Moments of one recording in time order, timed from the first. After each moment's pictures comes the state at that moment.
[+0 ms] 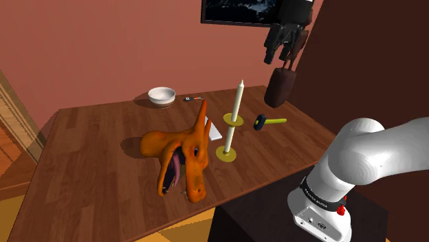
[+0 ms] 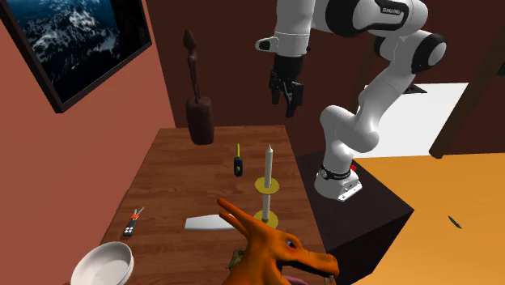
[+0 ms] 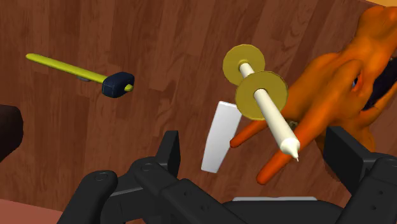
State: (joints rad) arm 0.00 -0.80 0.01 -2.26 0.03 1.52 0.04
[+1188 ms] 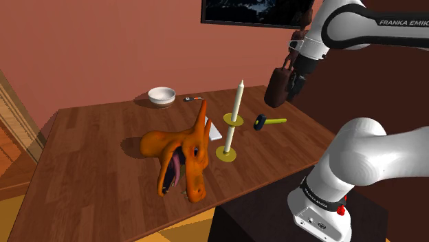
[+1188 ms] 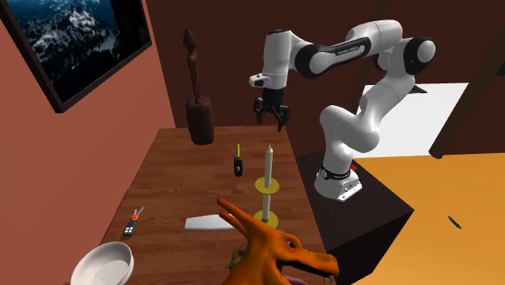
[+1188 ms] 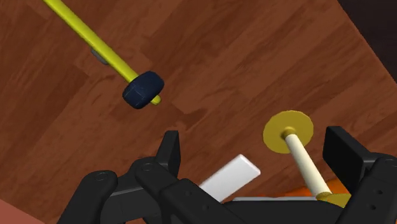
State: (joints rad) arm 0.03 -0.99 -0.44 -2.68 -0.28 1.80 -0.66
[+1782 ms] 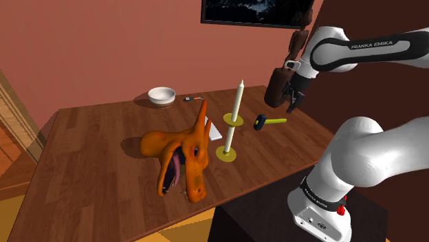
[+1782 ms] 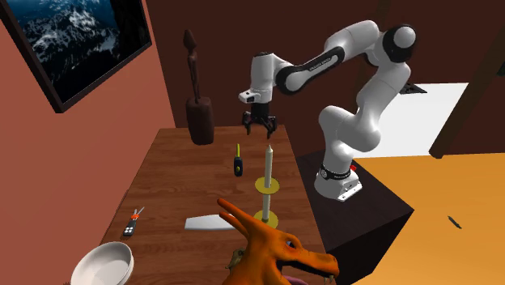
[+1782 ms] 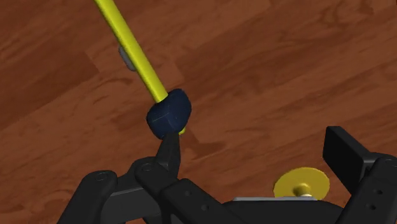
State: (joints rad) arm 0.10 -0.82 -0.79 -2.71 -0.46 2.05 -1.06
